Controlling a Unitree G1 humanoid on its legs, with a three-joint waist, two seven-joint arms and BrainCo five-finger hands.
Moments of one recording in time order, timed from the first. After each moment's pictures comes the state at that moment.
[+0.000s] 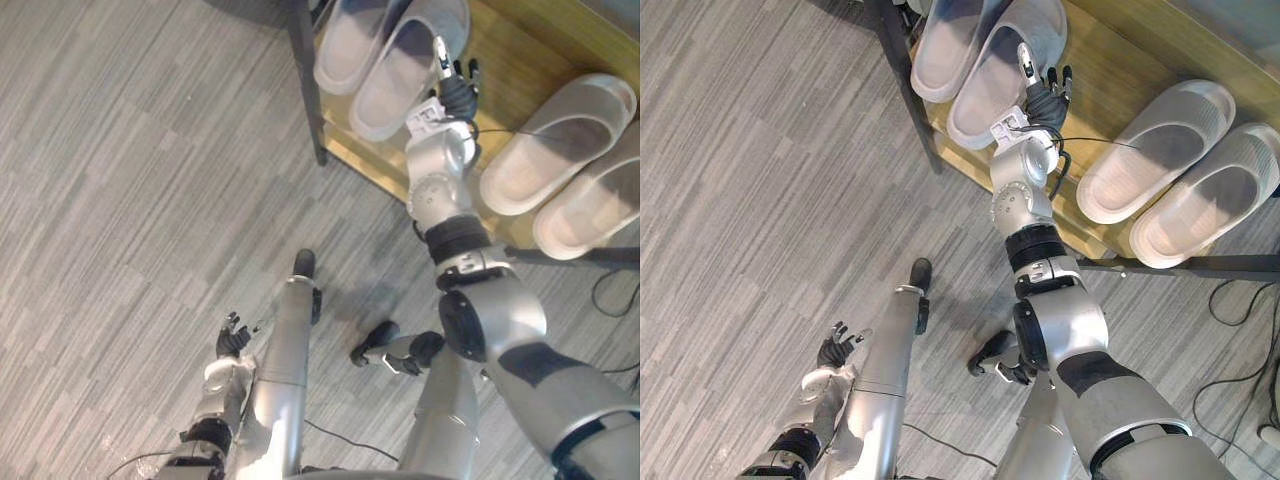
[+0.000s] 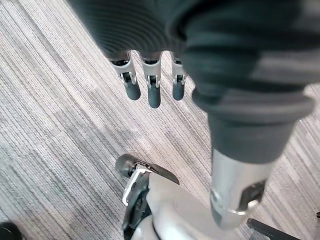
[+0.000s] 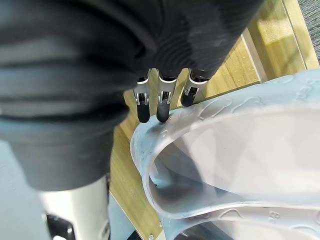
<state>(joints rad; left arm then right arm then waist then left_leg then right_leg) -0.22 0.09 0.06 0.89 -0.36 -0.17 0.15 -1.23 -0.12 -0.04 0.85 0.89 -0.30 -0.50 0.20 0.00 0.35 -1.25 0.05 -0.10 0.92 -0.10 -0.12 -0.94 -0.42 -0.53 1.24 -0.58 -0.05</state>
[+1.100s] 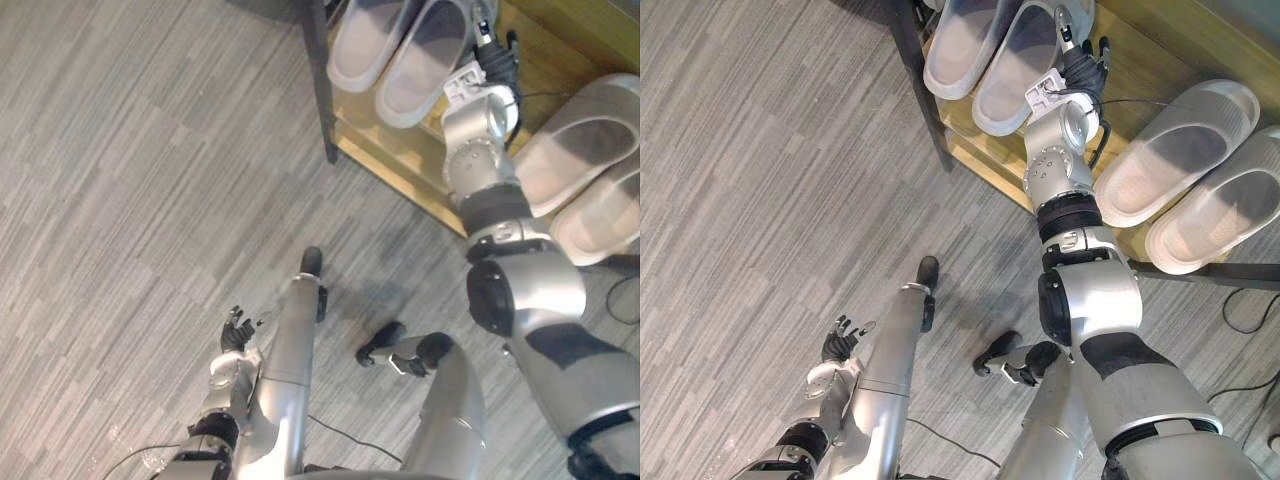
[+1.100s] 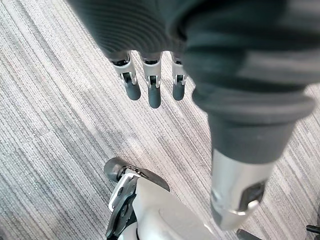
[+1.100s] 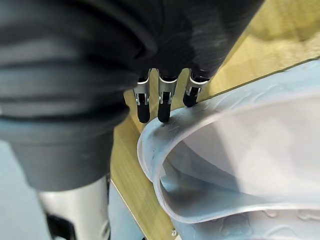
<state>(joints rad) -0.24 0.05 0.09 0.90 -0.37 -0.19 0.15 -1.37 -0.28 -0.07 0.97 0.80 -0.19 -0.47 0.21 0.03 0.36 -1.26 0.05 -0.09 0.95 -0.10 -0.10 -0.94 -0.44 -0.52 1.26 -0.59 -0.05</state>
